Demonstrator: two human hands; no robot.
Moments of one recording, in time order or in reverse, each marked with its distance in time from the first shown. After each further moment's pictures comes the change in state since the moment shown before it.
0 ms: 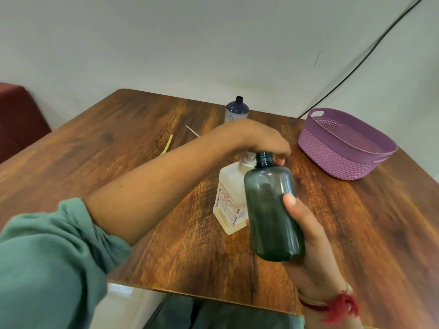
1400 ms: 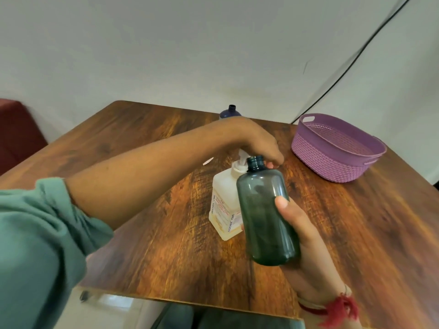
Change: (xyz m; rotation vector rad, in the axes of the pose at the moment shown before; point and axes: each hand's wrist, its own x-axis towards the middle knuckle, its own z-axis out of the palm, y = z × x) left_hand -0.005 0.008 -0.009 0.137 -0.066 0.010; right_hand -0.003 -0.005 0.002 0.004 0.003 0.029
